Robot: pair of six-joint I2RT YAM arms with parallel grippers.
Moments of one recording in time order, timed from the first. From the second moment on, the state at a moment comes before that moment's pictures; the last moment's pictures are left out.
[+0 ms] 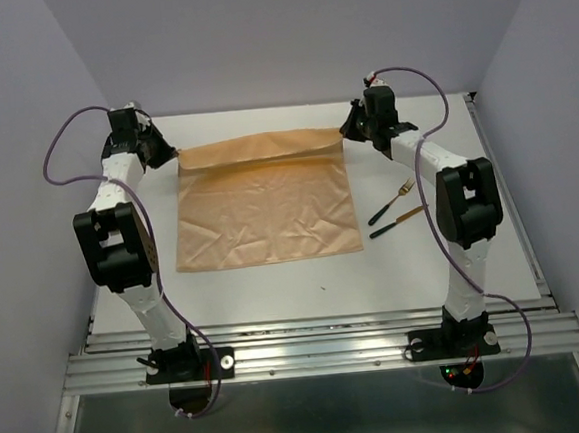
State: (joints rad) left arm 0.16 1.92 1.59 -0.37 0.25 -0.45; right arm 0.27 2.10 1.68 -0.04 -0.06 0.46
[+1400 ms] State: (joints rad) left arm 0.17 1.43 0.96 -0.42 0.10 -0.50; right arm 0.30 1.47 0.86 -0.13 -0.29 0.63
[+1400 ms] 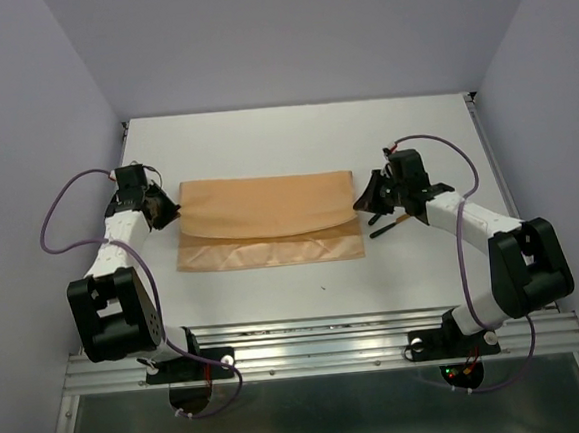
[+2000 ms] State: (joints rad) left arm 0.17 1.33 0.94 -0.49 0.07 -0.50; right arm 0.34 1.39 0.80 -0.18 -0.29 0.63
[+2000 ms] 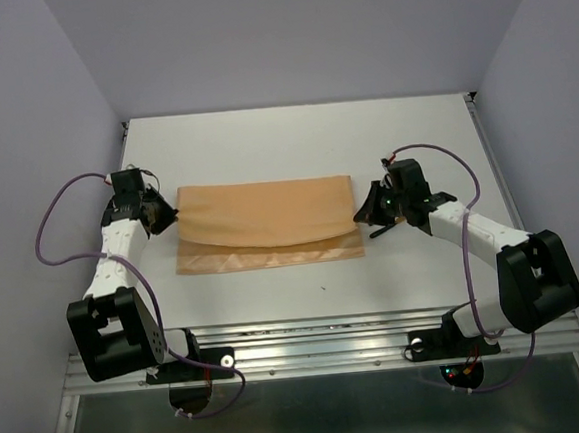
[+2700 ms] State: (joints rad) left arm 0.17 1.23 0.88 -0.55 0.10 -0.52; right arm 0.34 1.38 0.79 -0.18 -0.26 0.63
